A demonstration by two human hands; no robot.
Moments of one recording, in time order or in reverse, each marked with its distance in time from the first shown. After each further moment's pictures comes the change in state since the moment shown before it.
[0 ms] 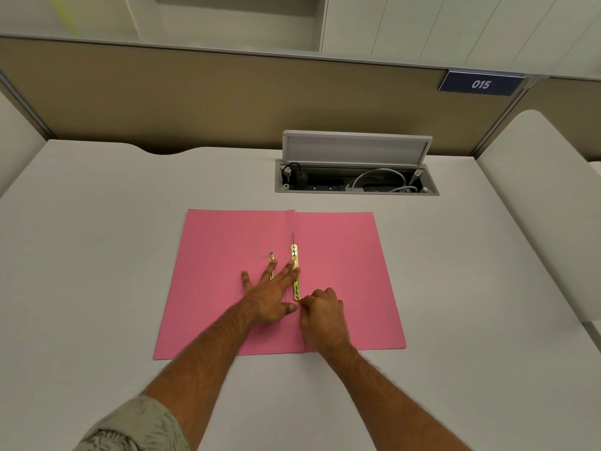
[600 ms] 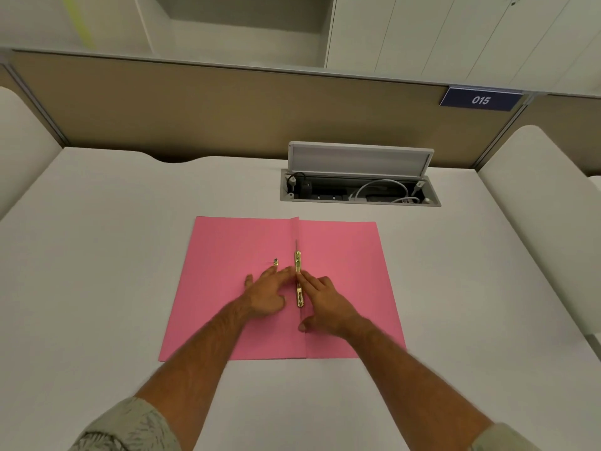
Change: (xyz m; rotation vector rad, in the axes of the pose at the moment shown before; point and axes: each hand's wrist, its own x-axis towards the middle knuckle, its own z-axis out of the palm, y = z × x) left_hand -0.006 -0.004 -0.023 -0.256 0.076 -0.038; right_hand 0.041 0.019 -0.024 -0.107 -0.326 -0.271
